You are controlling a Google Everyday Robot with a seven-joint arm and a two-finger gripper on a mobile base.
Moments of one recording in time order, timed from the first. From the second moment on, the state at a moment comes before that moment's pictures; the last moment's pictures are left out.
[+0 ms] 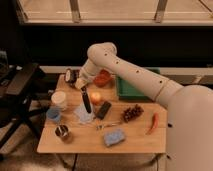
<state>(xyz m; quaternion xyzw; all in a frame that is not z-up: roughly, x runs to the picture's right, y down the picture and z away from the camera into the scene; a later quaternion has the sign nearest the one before) -0.124 -0.022 0.778 -0.33 -0.15 0.32 0.87</state>
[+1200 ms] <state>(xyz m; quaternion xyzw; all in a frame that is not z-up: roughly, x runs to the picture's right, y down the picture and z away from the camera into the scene) -0.164 0.003 0.798 -0.31 -0.11 0.28 0.90</state>
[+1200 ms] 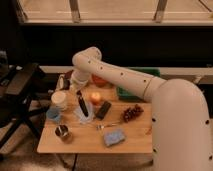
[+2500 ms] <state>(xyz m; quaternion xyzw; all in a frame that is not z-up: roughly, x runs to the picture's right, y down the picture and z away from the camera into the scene) -0.207 0.049 0.840 -0.32 -0.08 0.25 0.91</state>
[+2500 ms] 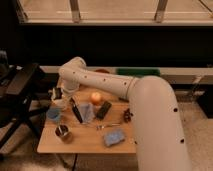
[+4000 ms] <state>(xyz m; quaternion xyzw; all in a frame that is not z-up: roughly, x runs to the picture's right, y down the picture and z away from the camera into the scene) -0.176 0.048 0.852 -0.31 -0.02 0.29 0.91</state>
